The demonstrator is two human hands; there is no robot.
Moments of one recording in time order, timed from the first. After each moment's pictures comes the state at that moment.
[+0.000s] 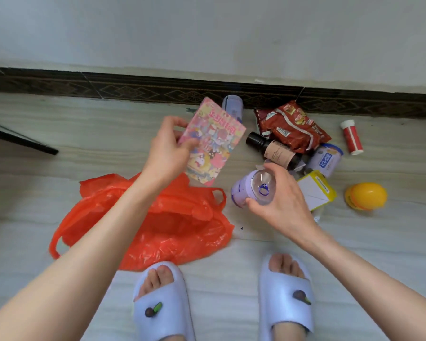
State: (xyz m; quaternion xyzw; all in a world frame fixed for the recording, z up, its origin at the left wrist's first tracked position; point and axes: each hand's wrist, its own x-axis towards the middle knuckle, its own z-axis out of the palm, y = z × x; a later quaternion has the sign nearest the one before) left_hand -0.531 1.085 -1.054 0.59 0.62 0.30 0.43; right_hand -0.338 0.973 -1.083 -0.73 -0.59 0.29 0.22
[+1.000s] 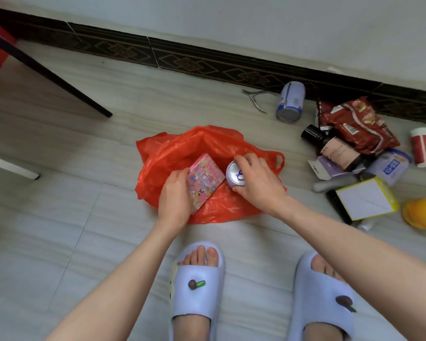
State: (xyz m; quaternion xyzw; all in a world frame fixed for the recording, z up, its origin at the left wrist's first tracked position) left_hand -0.648 0.993 -1.155 0.63 0.72 0.18 0.23; right_hand -0.460 1.025 -1.138 -0.61 -0.76 0.22 0.02
